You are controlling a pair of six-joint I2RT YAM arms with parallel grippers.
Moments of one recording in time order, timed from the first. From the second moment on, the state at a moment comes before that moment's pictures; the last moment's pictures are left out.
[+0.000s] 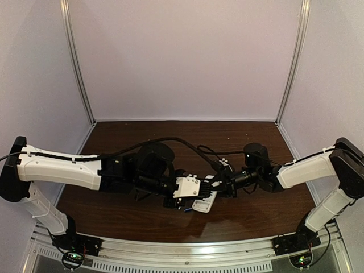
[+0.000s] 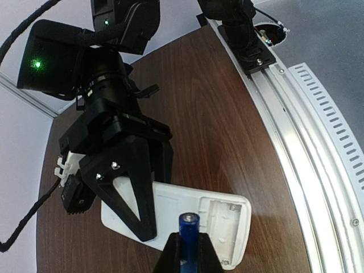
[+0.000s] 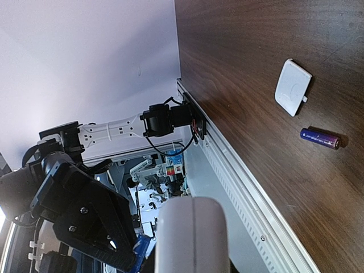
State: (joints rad) left arm -1.25 1.52 1.07 -0.15 0.17 0.62; right arm 0.71 1.52 0.58 0.54 -1.00 1.33
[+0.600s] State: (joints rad) left arm -1.25 1.57 1.07 -0.14 0.21 0.63; right arm 0.72 1.57 0.55 0.76 -1.01 1.49
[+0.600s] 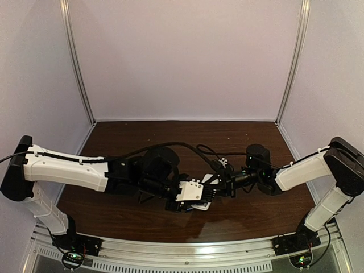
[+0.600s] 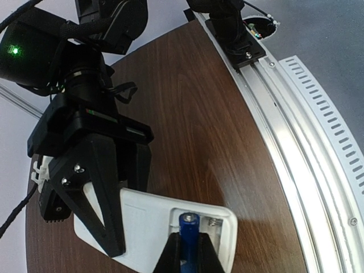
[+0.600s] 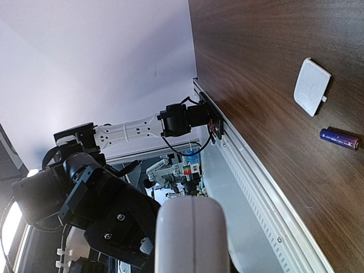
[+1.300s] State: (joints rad) left arm -1.26 1.58 1.06 -0.10 0.08 0.69; right arm 0.72 1.59 0.53 0.84 -1.00 1.55
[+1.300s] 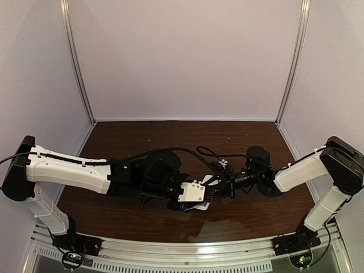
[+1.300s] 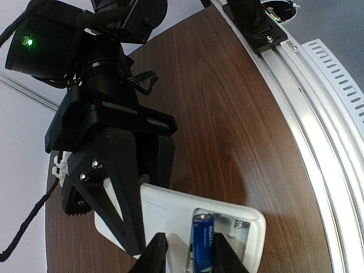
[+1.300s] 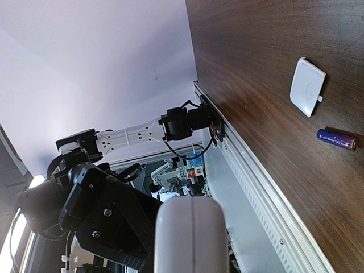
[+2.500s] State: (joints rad) left arm -1.22 1.44 0.99 -0.12 0.20 0.47; right arm 0.73 1.65 0.51 1.05 -1.01 1.65
